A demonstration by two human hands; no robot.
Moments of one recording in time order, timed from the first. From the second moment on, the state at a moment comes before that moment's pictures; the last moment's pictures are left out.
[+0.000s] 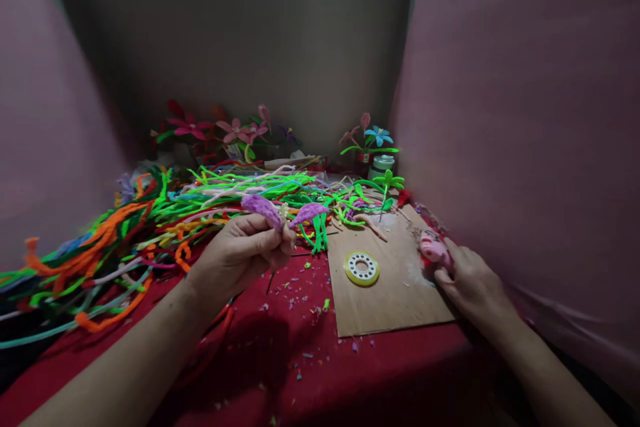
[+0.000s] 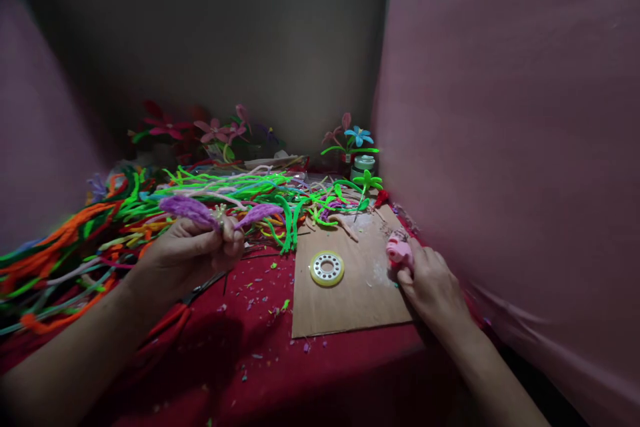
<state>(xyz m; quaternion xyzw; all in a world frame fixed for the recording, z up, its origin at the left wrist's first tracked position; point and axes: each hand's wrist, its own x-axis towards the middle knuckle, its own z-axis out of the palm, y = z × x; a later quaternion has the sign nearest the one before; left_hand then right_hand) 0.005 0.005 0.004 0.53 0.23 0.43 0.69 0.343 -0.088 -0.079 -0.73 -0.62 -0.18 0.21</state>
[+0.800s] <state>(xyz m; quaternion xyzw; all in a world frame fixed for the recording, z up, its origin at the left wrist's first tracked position) -0.012 0.029 0.011 0.49 0.16 0.54 0.66 0.192 -0.030 -0.005 -0.41 -0.57 0.39 0.60</state>
